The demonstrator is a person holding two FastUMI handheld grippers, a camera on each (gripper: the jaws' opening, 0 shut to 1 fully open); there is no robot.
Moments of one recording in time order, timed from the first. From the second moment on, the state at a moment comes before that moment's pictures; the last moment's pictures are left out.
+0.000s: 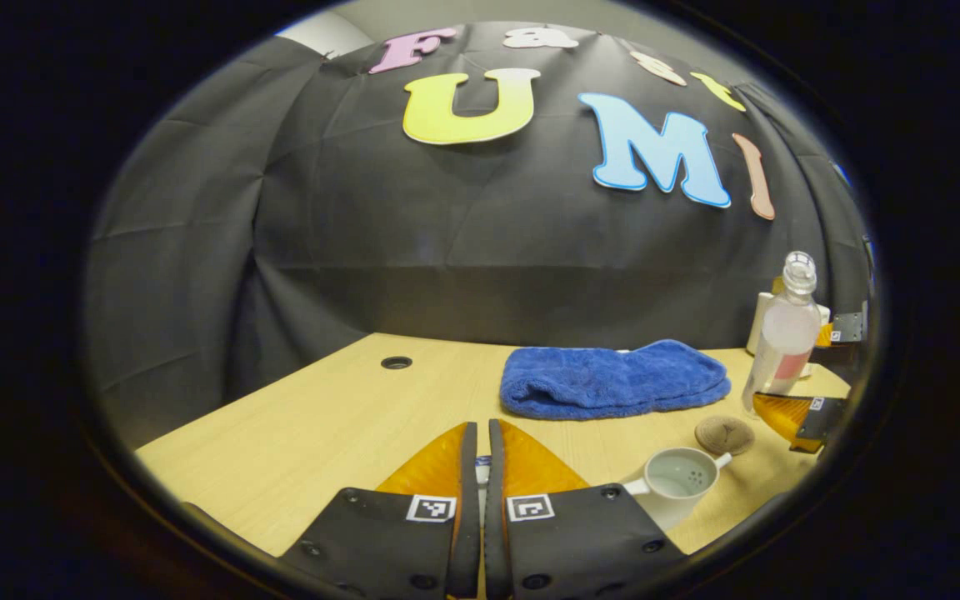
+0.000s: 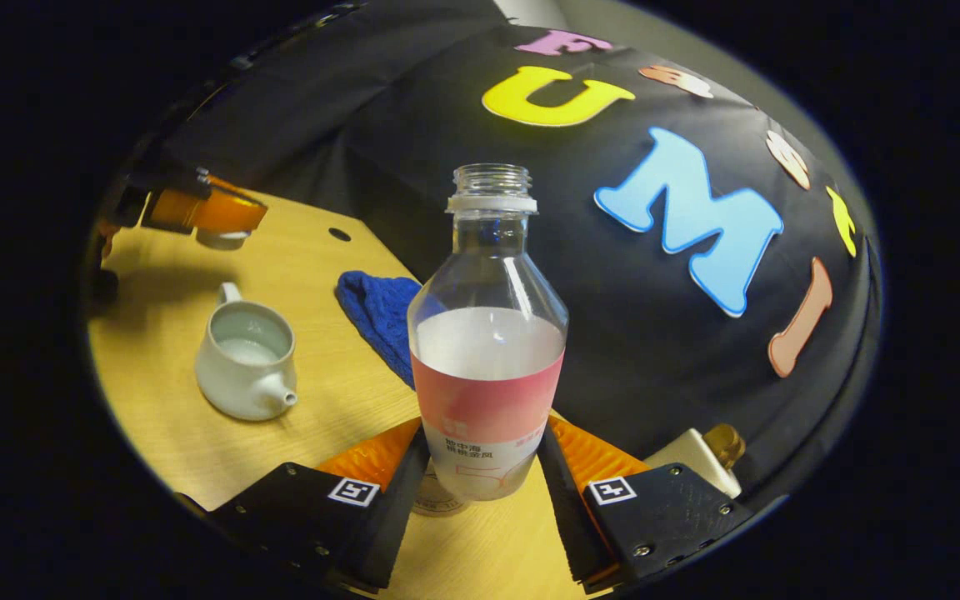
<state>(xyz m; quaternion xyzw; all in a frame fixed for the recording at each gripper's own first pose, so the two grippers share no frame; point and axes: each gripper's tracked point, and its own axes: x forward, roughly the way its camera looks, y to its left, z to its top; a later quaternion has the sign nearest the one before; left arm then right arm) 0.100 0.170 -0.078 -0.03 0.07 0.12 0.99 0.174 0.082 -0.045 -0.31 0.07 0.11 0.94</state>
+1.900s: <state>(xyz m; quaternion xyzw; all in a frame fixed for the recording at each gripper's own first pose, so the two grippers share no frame) 0.100 0.110 -0.043 -0.01 0.03 0.02 1.00 0.127 0.048 -0.070 -0.02 0.10 0.09 0.99</state>
